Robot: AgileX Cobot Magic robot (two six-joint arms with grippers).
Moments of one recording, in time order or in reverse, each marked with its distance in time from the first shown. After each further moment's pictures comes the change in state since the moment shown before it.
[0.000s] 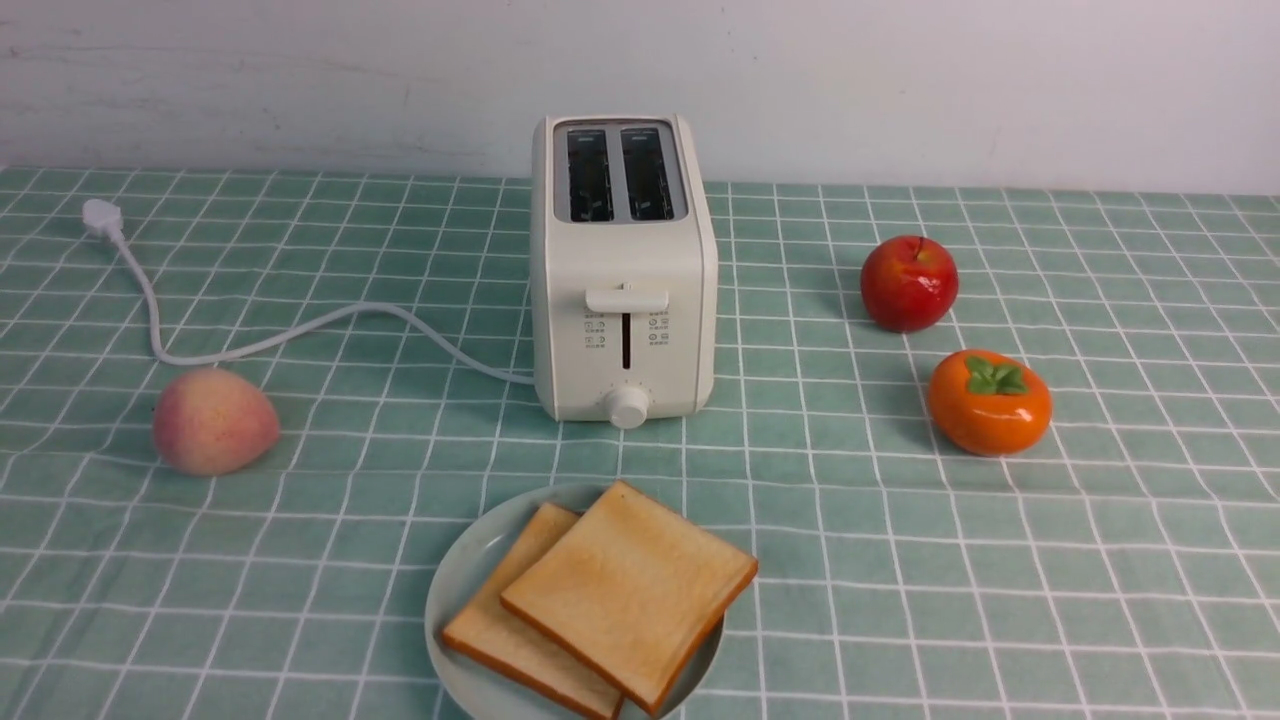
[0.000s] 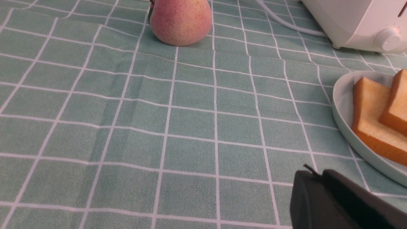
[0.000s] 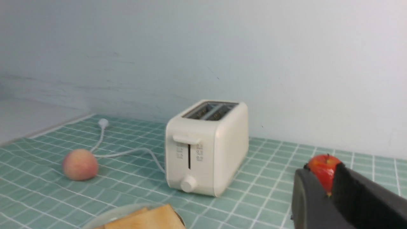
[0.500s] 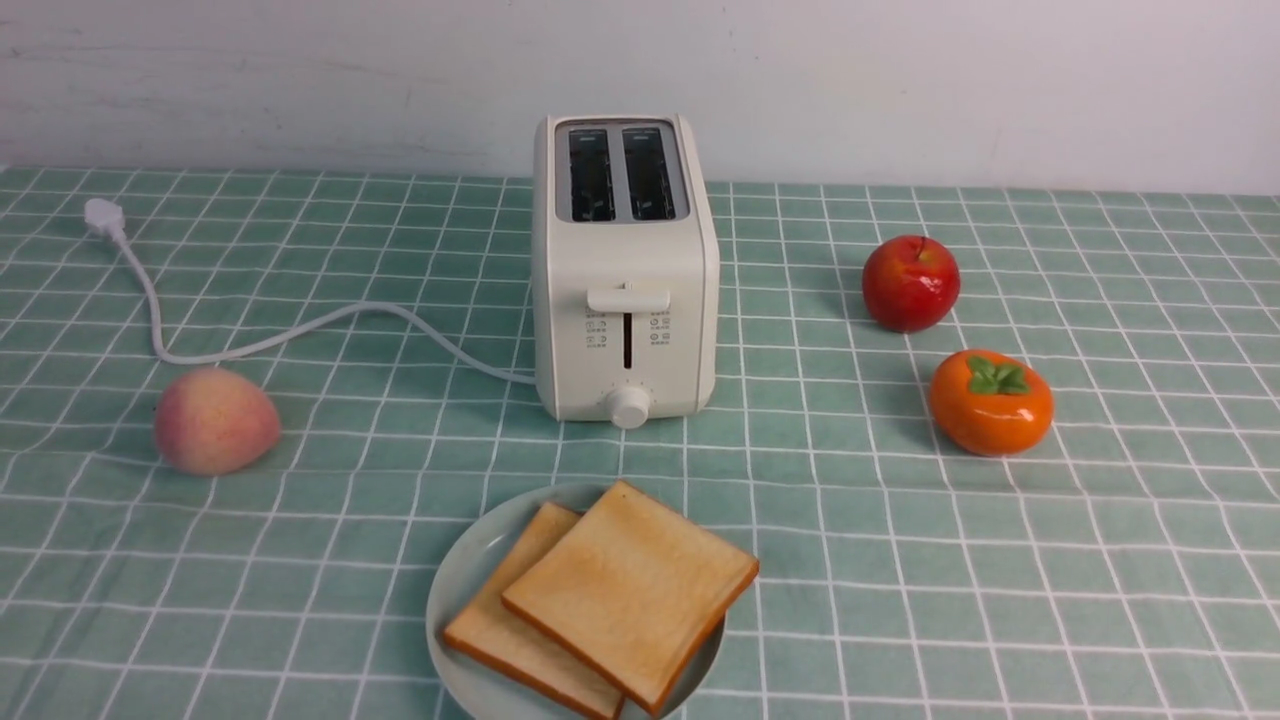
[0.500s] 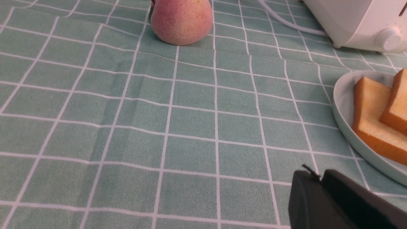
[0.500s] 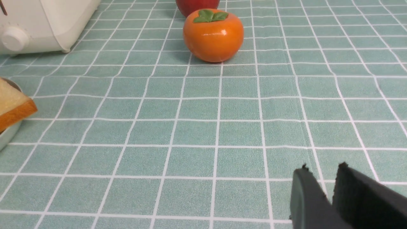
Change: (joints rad) right arm -0.334 0.000 0.321 -0.131 0.066 0.130; left arm 0.000 0.000 0.001 0.000 0.000 0.000
